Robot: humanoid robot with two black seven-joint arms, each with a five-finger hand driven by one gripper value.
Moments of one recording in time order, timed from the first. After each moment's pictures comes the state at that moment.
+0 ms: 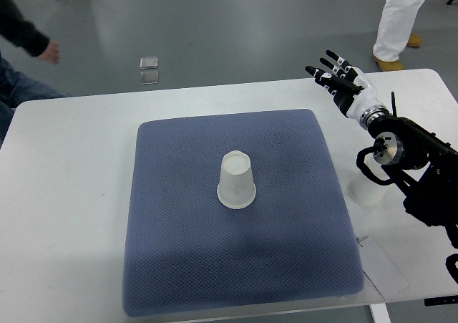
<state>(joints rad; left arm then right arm) -0.02 0.00 -0.05 -0.16 0.05 0.10 -0.04 0.69 -0.20 0.89 0.79 -0.32 -0.05 0.18</state>
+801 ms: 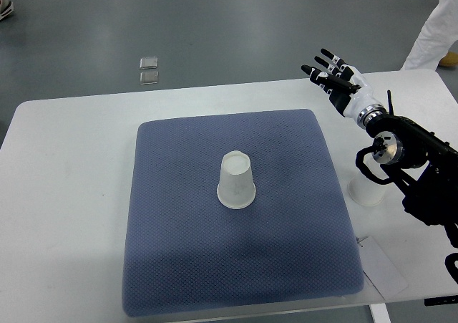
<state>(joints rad) -0.02 0.00 -0.05 -0.16 0.05 0.10 -0.04 0.69 -0.20 0.89 0.79 -0.32 -0.02 0.18</state>
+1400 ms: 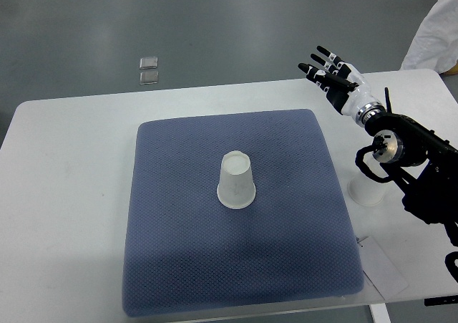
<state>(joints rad) -0.02 0.00 -0.05 -0.16 0.05 0.10 -0.04 0.70 -0.20 0.89 0.80 -0.32 0.01 0.17</state>
